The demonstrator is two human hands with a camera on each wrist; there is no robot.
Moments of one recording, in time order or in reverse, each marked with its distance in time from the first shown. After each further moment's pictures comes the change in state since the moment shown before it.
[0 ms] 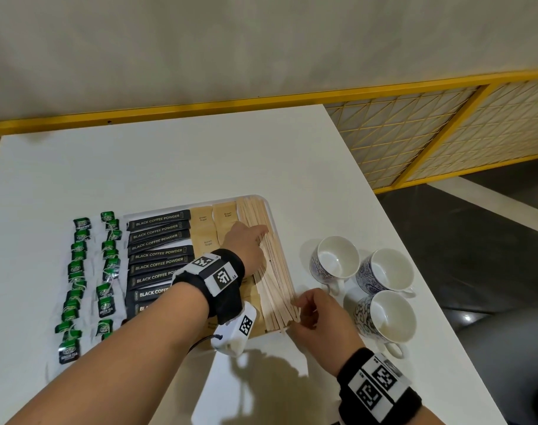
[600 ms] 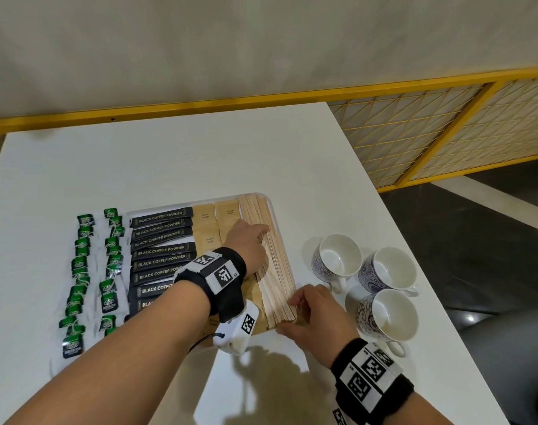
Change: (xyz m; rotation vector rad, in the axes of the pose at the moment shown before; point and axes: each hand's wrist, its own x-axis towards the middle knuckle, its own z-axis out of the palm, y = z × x) left_hand -0.007 0.004 -0.001 -0.027 0.013 -0.003; right_hand 0.005 -0.011 -0.001 -0.257 -0.047 -0.061
